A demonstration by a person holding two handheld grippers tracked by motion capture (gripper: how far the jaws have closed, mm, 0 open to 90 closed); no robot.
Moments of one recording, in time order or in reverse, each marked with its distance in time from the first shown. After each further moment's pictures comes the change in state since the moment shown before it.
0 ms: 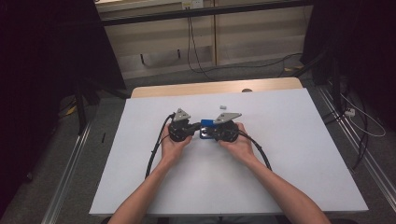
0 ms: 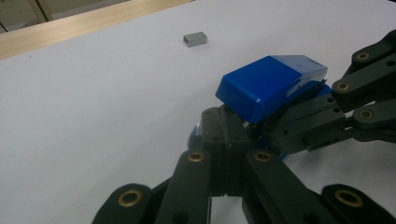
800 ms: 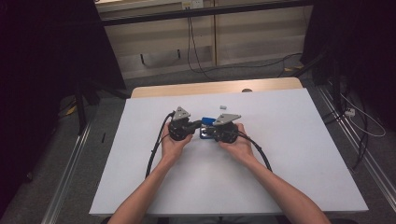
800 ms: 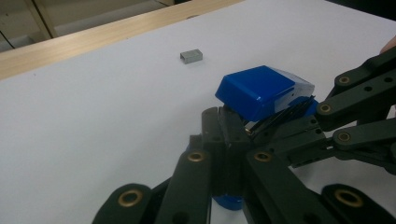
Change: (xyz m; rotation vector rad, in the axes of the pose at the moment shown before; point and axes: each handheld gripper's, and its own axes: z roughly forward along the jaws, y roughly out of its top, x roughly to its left) left arm -0.005 0.008 -0.005 -0.042 0.000 0.003; right arm 0.003 -0.002 0.000 -0.016 -0.023 -0.024
